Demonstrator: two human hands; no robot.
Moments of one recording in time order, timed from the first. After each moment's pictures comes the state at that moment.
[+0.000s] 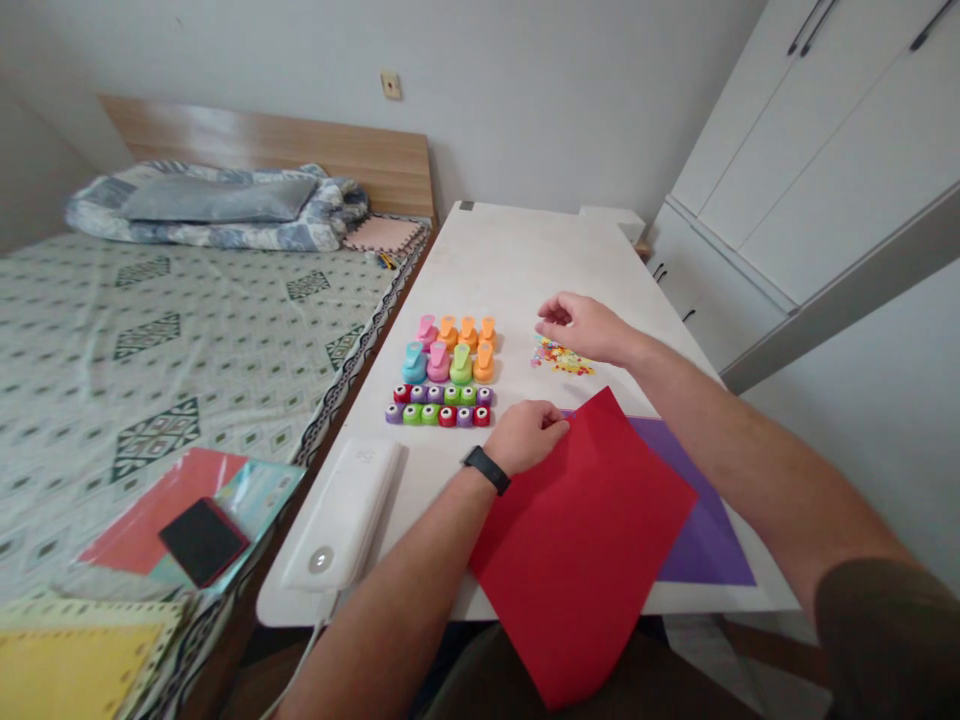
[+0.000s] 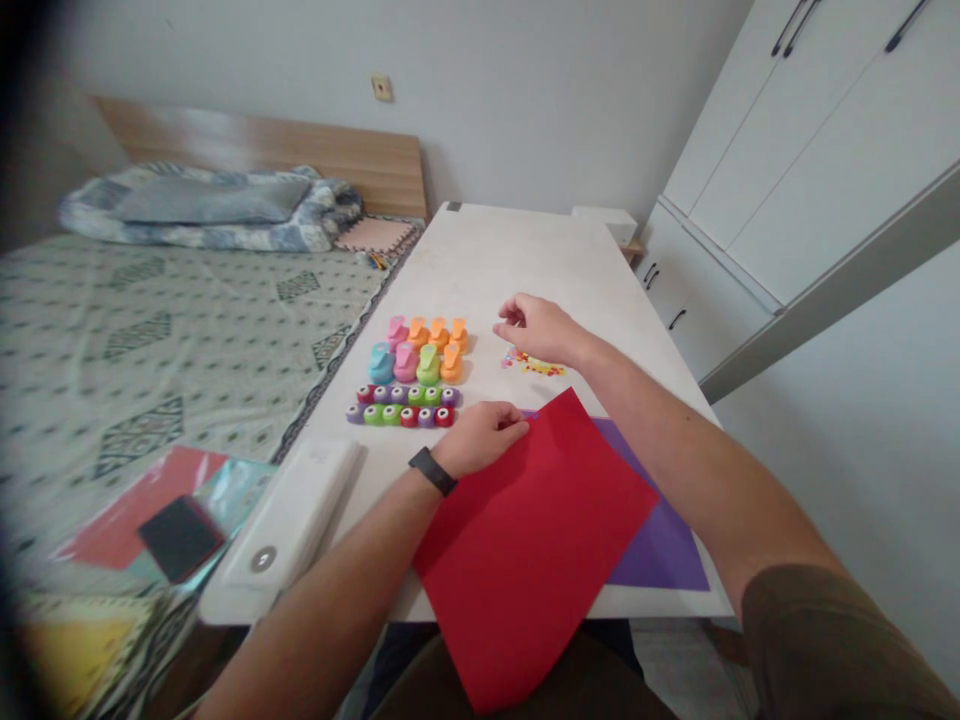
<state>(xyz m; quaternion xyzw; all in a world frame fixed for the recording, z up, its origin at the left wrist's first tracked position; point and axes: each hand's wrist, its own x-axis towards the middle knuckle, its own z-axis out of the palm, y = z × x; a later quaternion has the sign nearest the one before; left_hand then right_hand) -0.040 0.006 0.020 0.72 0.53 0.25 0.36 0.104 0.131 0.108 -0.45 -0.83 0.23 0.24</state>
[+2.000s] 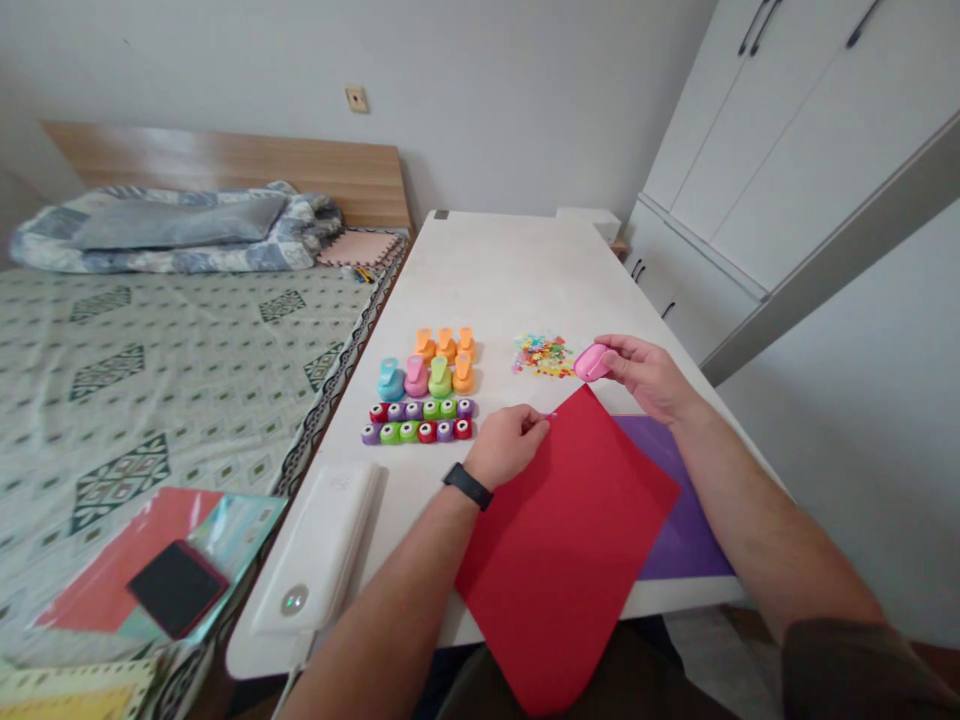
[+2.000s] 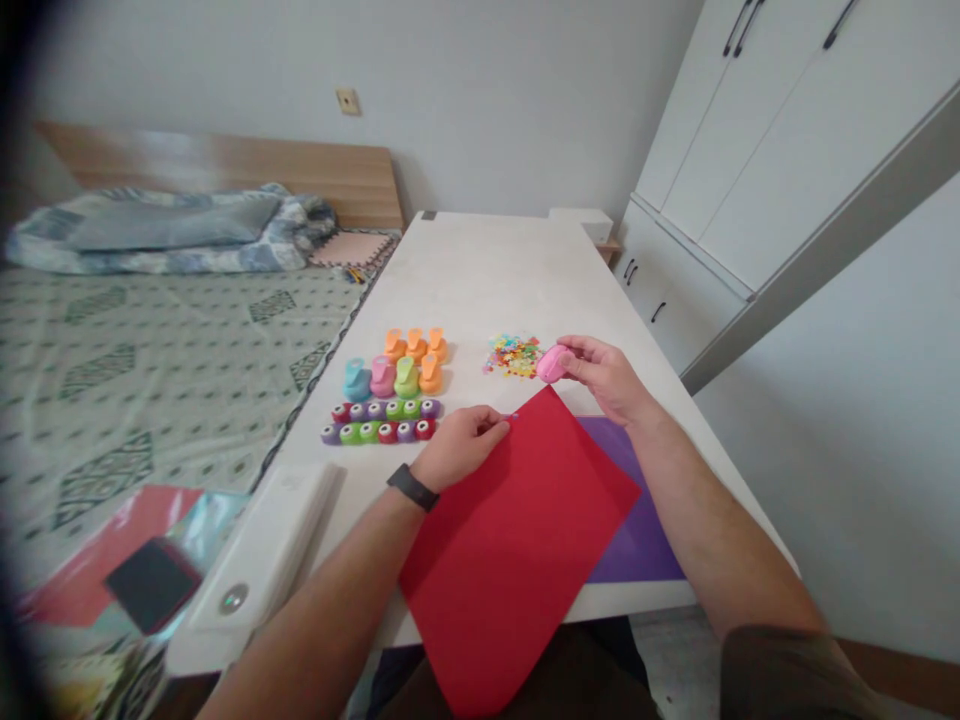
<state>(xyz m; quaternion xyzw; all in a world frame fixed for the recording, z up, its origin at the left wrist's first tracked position) -0.038 0.007 0.017 0.70 0.55 0.26 0.36 0.214 0.072 0.054 -0.40 -0.54 0.55 0.49</state>
